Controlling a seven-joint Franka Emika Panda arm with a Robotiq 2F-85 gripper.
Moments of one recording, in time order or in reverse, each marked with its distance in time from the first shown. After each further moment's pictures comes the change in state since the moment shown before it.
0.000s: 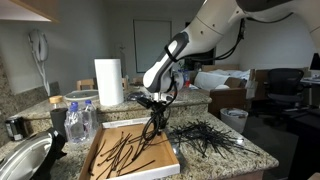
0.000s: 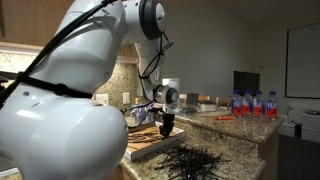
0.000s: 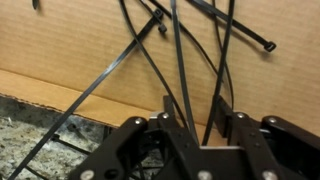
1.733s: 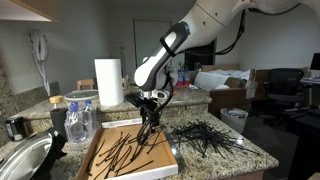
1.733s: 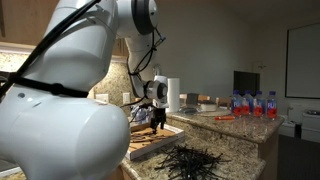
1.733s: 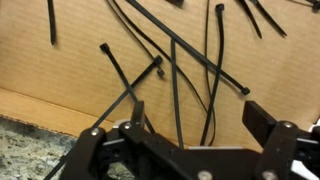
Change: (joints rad) arm 0.078 -0.068 0.022 -0.032 -0.089 0.055 0.089
